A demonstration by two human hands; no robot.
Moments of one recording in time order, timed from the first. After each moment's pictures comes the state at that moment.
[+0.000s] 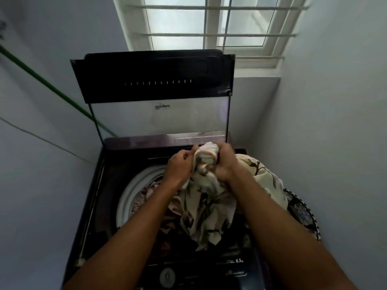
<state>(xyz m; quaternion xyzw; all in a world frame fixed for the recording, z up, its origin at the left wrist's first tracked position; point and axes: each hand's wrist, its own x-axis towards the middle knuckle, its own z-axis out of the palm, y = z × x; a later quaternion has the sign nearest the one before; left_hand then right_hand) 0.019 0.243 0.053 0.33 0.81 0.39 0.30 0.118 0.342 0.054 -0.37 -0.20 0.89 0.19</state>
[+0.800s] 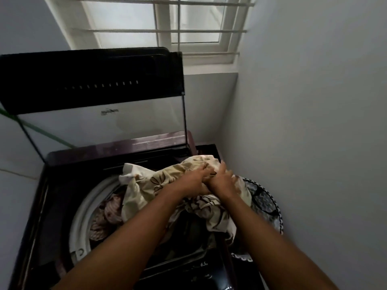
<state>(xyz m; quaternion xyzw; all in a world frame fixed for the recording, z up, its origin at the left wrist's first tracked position) 0.120 0.317 0.016 0.67 0.64 0.11 0.35 0.243 0.364 -0.021 -0.69 -0.64 0.33 0.02</state>
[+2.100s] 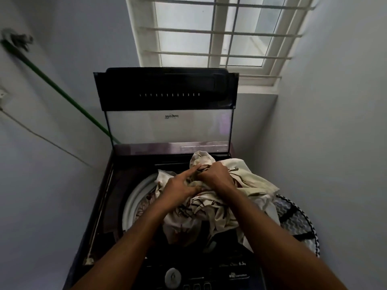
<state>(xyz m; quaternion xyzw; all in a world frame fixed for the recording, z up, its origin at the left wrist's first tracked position) 0.009 0.178 0.038 0.45 0.73 0.38 0.35 0.121 0.292 0.062 -0.55 -0.73 0.39 0.05</state>
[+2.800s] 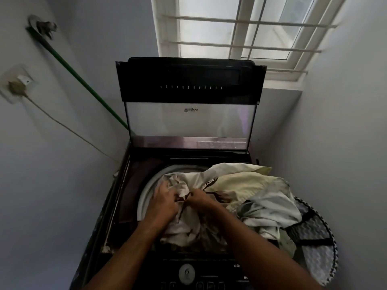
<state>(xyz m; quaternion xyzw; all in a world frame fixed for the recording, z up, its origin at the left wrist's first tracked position) -0.030 0.106 -0.033 0.43 0.87 0.18 0.18 0.071 0.225 -0.029 -0.40 -0.77 0.48 -0.12</state>
